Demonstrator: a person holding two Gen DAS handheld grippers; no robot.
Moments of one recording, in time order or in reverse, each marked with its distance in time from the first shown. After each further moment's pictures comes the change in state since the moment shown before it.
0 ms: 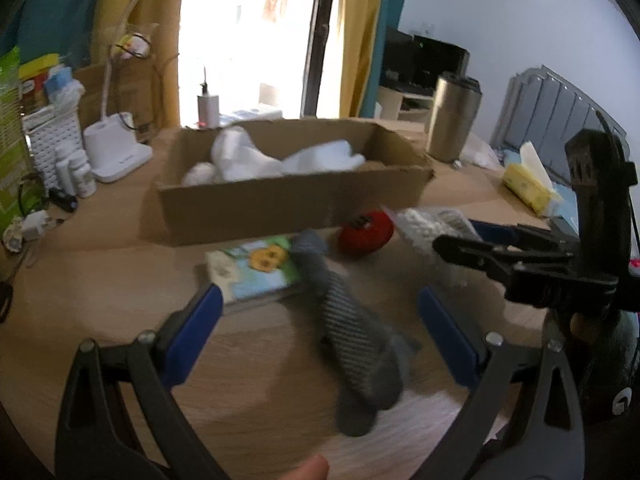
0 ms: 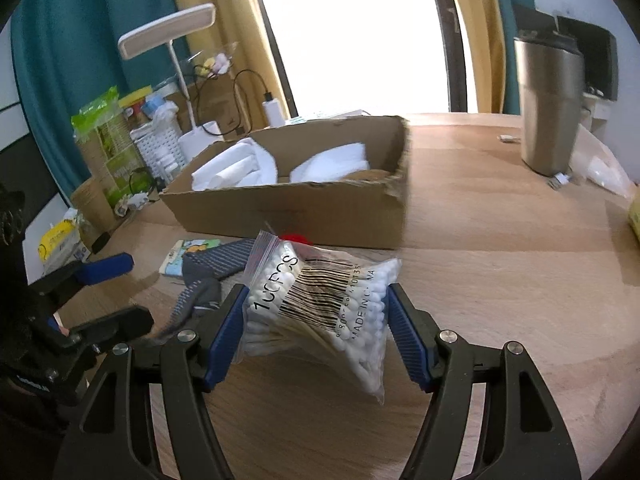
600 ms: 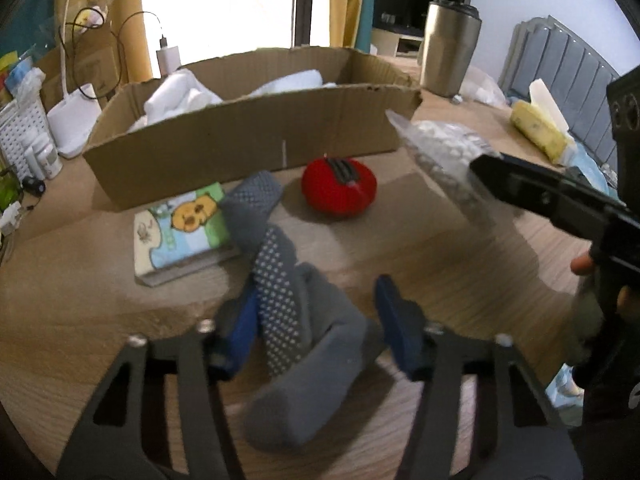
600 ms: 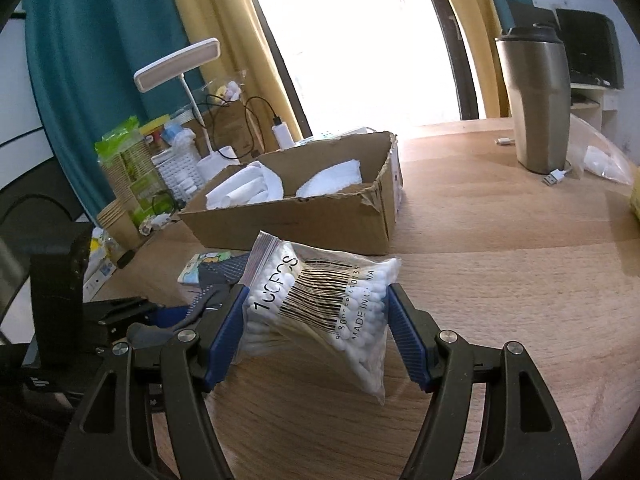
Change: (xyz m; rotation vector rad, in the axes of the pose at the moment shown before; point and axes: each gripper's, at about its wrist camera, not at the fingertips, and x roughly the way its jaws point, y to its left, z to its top) left arm 0.046 -0.037 -0.008 0.050 0.193 0.041; right arm -0.020 -0.022 -0.006 0.030 -0.073 0.106
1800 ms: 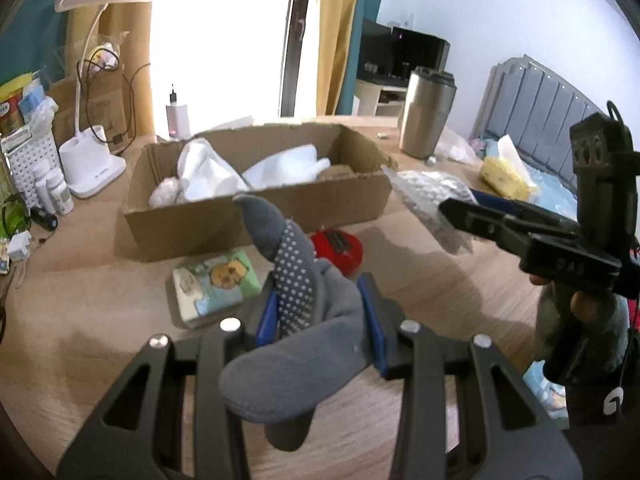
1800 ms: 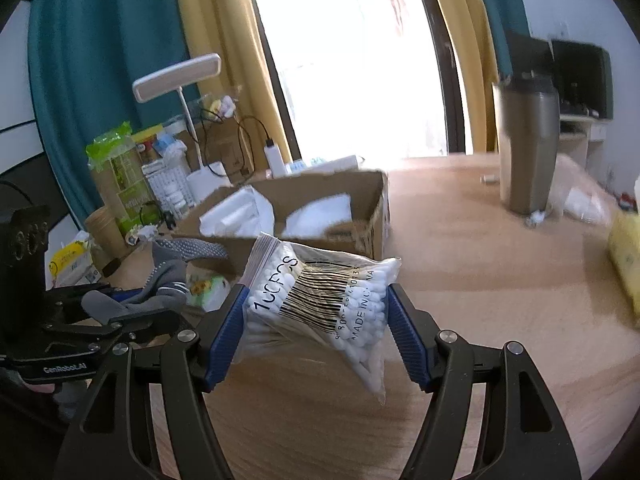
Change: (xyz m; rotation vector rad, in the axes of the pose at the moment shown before) left arm -0.058 0.026 0.013 -0.006 -0.186 -0.100; right arm -0.015 0.014 0.021 -0.066 -0.062 -0.085
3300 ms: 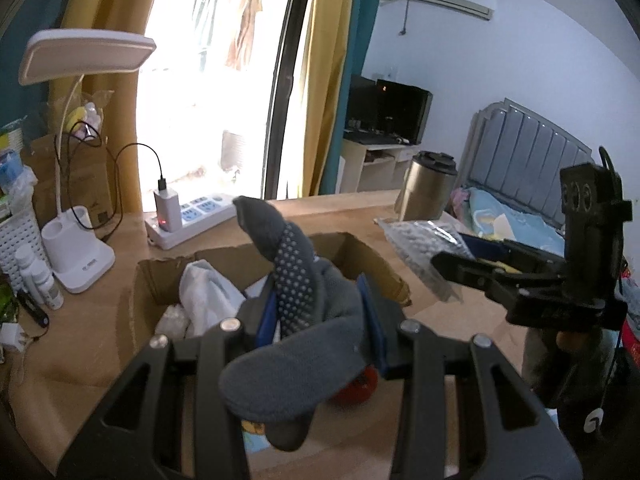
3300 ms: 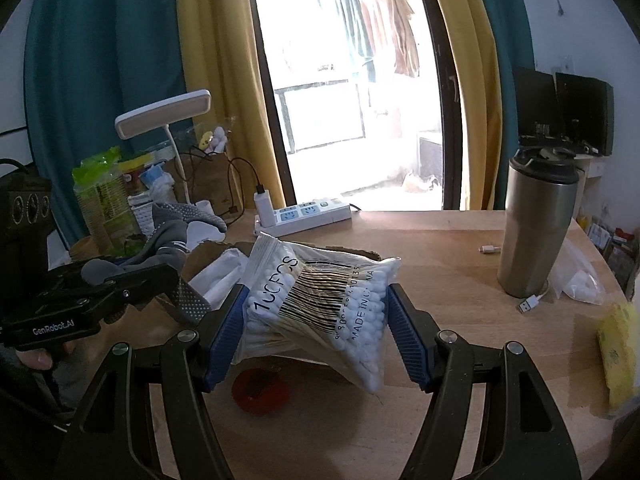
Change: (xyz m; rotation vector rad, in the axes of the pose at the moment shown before) left arm 0.009 0.032 0.085 0.010 -0.182 -0.082; right arm 0.023 -0.003 0.065 -0.052 -0.061 -0.041
